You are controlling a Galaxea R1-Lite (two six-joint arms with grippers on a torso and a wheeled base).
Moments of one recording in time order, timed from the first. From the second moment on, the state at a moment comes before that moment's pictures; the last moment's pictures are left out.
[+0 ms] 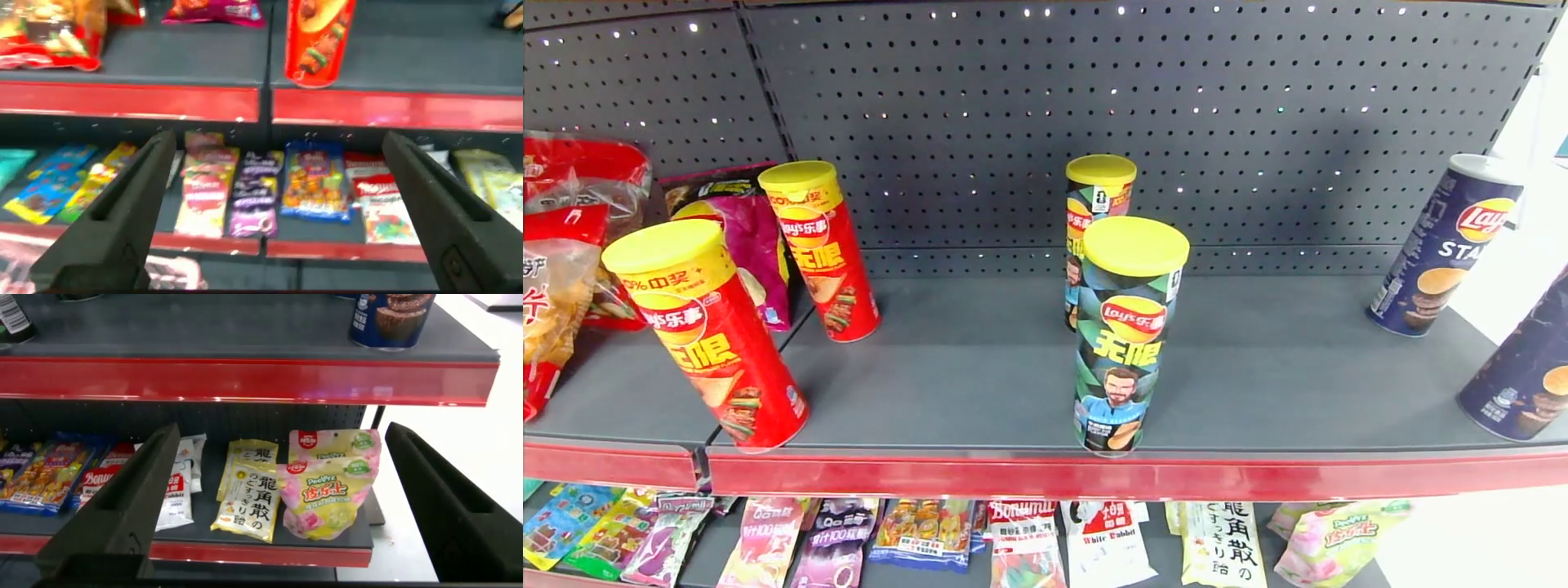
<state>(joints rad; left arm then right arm) -0.07 0.09 -0.34 0.33 0.10 -0.02 0.00 0.00 0.00 0.00 0.03 0.00</state>
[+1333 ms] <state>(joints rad) -0.07 0.09 0.00 -0.04 0.07 -0.11 0.00 0.00 0.00 0.00 0.05 -0.02</state>
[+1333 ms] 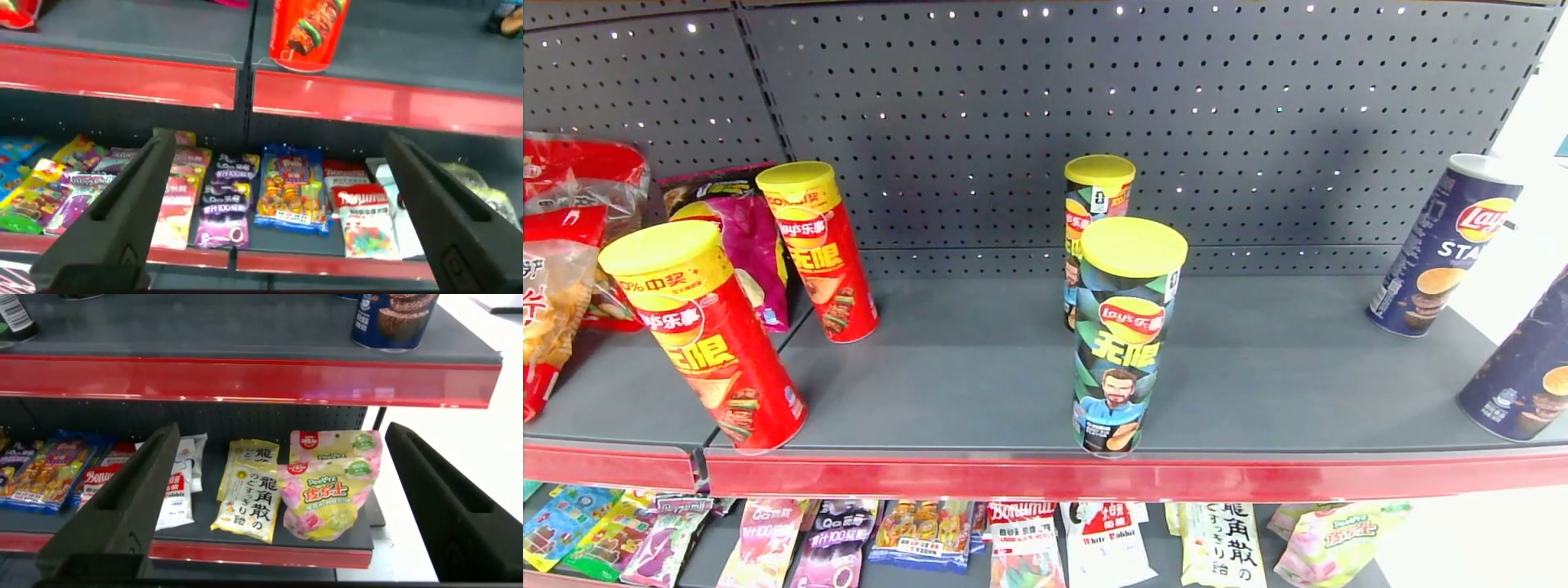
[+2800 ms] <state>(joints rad) 0.00 0.04 0.00 0.00 0.02 0.01 0.54 1.07 -0.69 -0.05 0.17 -0.01</state>
